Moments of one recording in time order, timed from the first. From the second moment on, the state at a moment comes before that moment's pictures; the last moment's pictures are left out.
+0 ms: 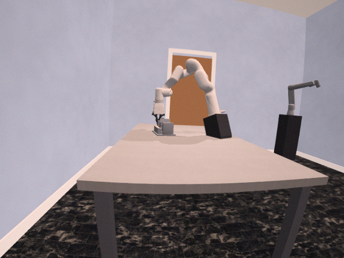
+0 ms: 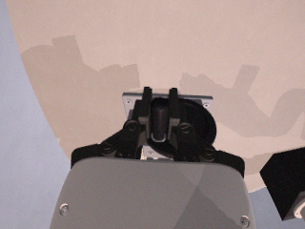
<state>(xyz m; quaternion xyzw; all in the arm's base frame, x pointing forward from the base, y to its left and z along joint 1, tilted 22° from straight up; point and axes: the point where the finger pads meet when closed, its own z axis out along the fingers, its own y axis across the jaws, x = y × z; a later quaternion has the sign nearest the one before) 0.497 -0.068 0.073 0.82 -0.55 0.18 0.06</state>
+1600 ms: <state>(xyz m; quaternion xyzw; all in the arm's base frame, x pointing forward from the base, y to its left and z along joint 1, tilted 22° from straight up) 0.481 -0.095 0.020 0.82 -0.55 0.18 0.06</state>
